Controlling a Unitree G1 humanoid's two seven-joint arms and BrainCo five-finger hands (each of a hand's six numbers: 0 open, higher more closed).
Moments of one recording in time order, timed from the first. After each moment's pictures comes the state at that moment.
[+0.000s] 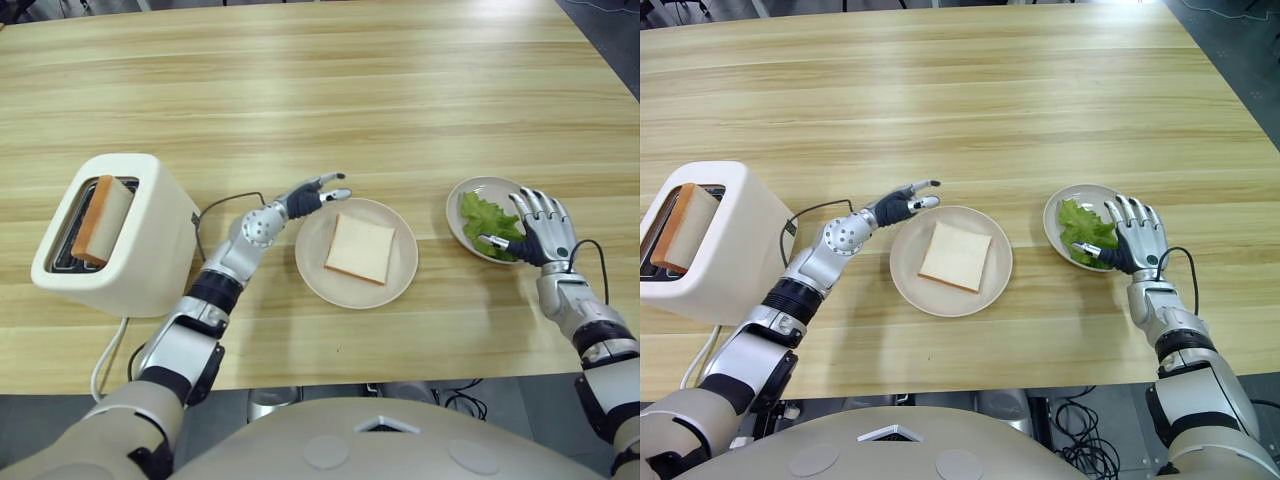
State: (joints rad) left arm -0.51 0.29 -0.34 0.55 0.41 -0.18 -0.21; right arm -0.35 -0.72 0.35 1.09 -0.84 -0.34 -0.75
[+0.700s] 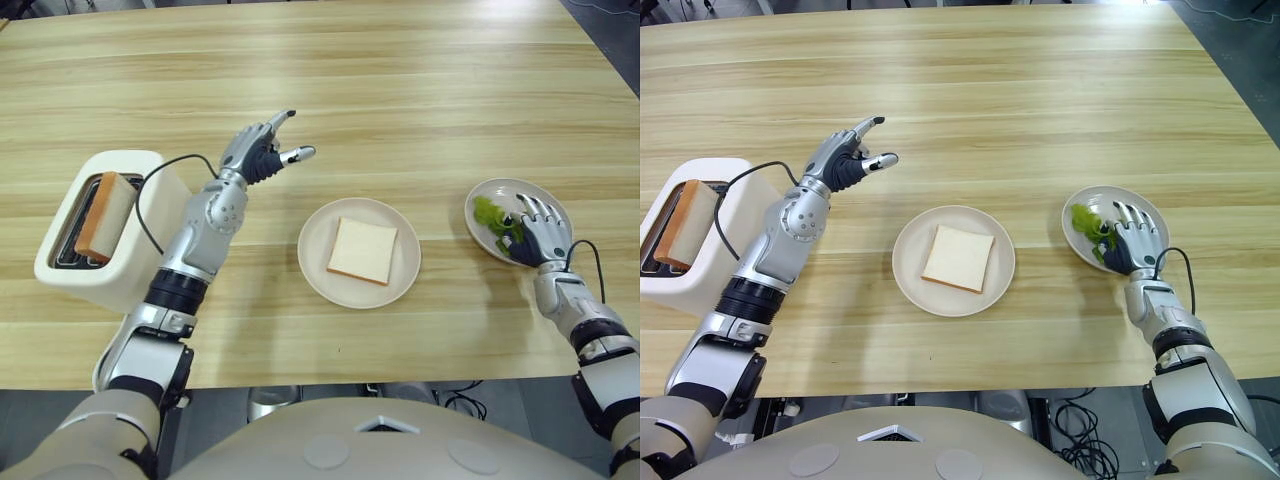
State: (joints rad) left arm -0.45 0.41 -0.24 0.27 0.55 -0.06 -0.01; right arm -0.37 -0.71 0.37 1.11 -0.76 -0.38 -0.74
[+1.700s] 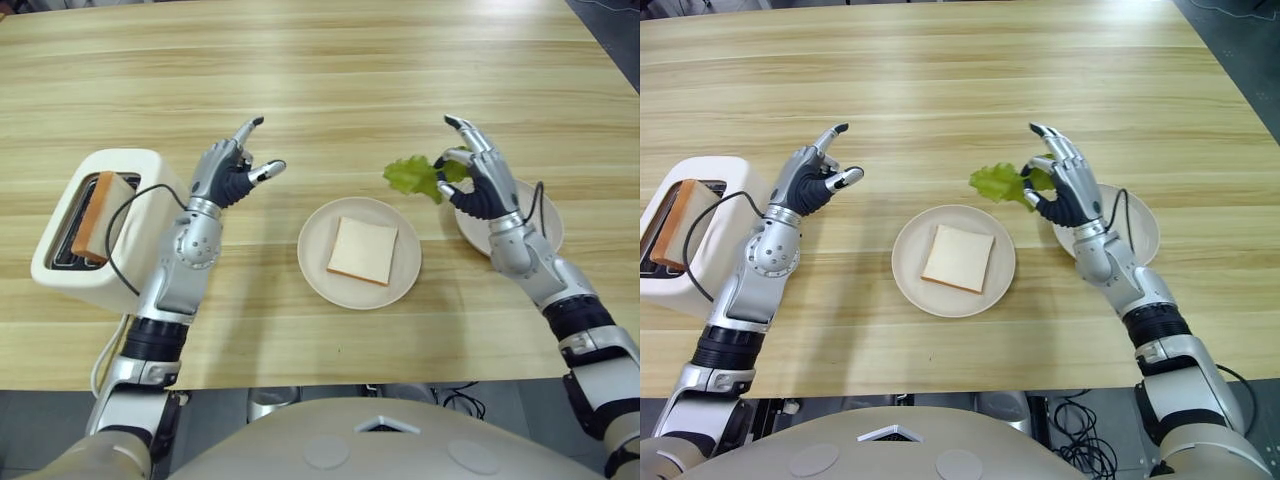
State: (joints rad) left arm -0.14 0.43 -0.08 -0.14 0.50 -0.03 -0.01; right arm -0.32 -0.62 0.30 0.43 -0.49 -0.66 -0.39
